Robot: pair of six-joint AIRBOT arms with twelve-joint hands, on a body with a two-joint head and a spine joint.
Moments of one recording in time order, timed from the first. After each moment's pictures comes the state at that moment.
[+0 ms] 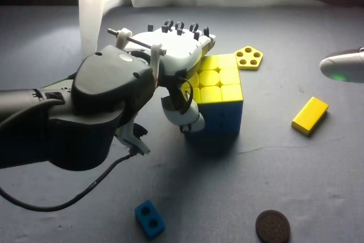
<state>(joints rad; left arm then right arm) 0.32 -1.29 1.02 -1.48 -0.66 2.31 -0.29 -0.58 0.79 -0.50 0.45 -0.57</state>
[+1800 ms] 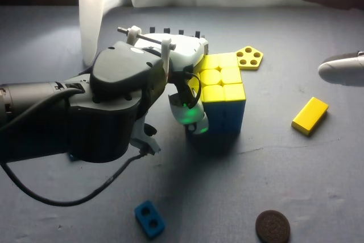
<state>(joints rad) 0.30 -1.34 1.06 -1.60 -0.70 2.36 -0.29 -0.58 0.79 -0.51 0.45 -0.57</state>
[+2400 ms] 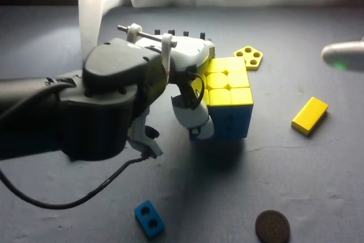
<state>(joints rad) 0.26 -1.30 1.01 -1.68 -0.67 2.41 -0.35 -0.58 0.79 -0.28 0.49 -0.71</state>
